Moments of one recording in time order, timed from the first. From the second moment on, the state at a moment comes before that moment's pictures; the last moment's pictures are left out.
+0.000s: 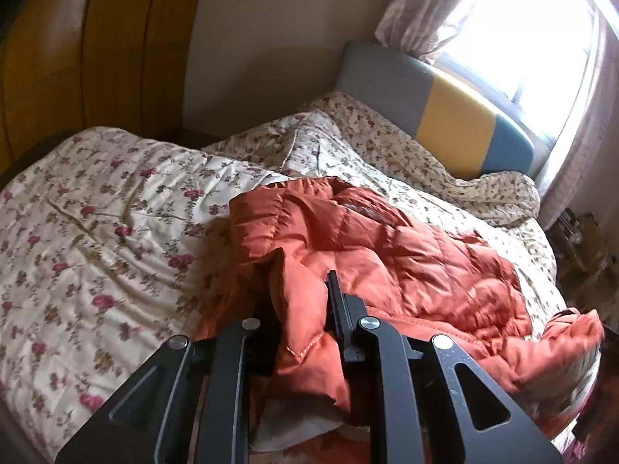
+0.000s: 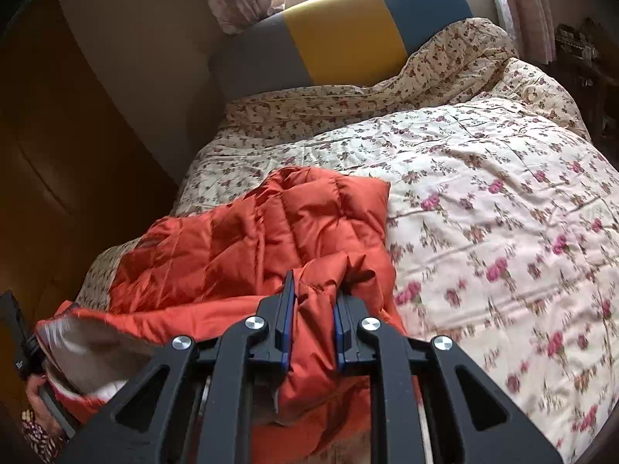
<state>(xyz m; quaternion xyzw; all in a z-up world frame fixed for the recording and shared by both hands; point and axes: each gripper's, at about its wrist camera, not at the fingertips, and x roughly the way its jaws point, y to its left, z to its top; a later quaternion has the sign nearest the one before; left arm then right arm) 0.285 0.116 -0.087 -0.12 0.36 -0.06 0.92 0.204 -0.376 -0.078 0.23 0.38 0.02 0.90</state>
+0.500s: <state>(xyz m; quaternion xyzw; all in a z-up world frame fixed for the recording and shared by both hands) 0.375 0.115 -0.124 -0.16 0.43 -0.04 0.89 0.277 -0.396 -0.118 0.30 0.37 0.01 0.88</state>
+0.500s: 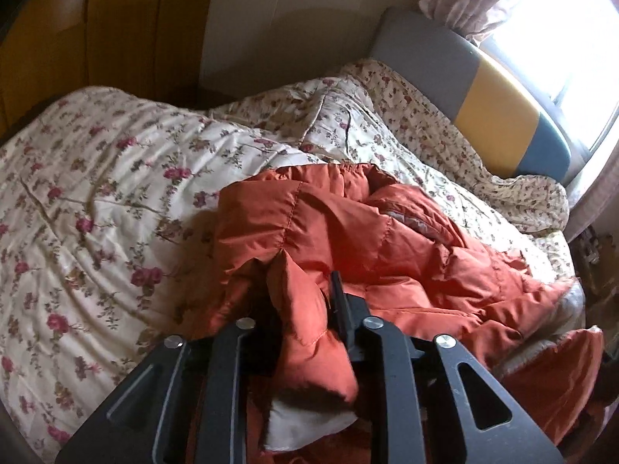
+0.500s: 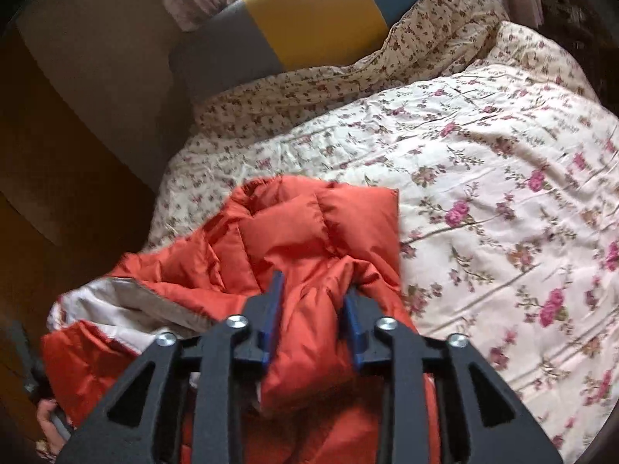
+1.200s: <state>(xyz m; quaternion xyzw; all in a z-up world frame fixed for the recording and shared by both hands) 0.300 0.160 -0.162 -0.20 0.41 -0.11 0.88 0.227 -0.417 -0.183 0.33 0.42 0.08 0.84</state>
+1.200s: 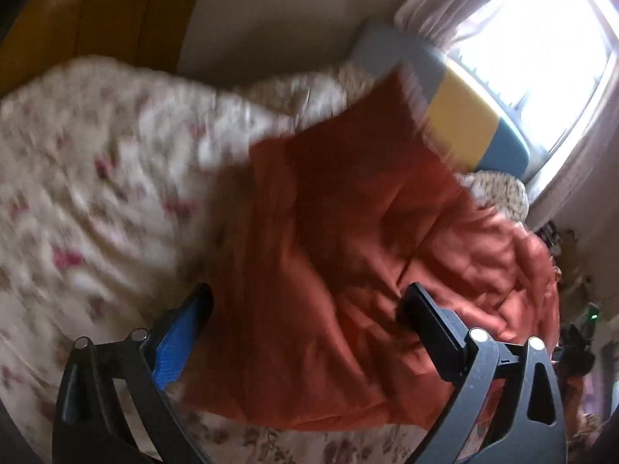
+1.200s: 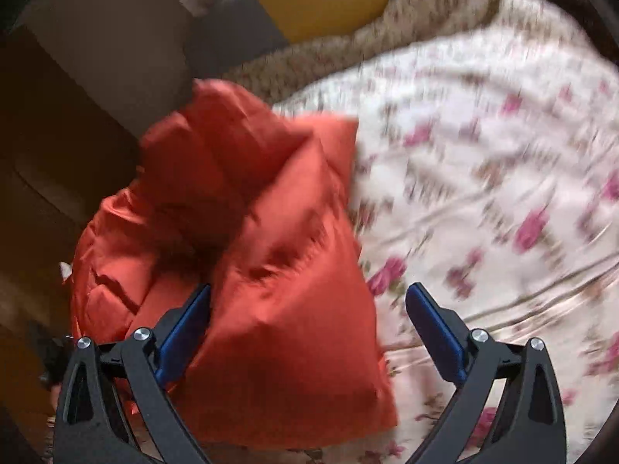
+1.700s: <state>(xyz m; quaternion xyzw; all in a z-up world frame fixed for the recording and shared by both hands) 0.291 0.142 -0.166 -0.22 0.44 -0.15 0.86 0.216 -0.406 -0.181 0.37 0.40 0.15 0.82</state>
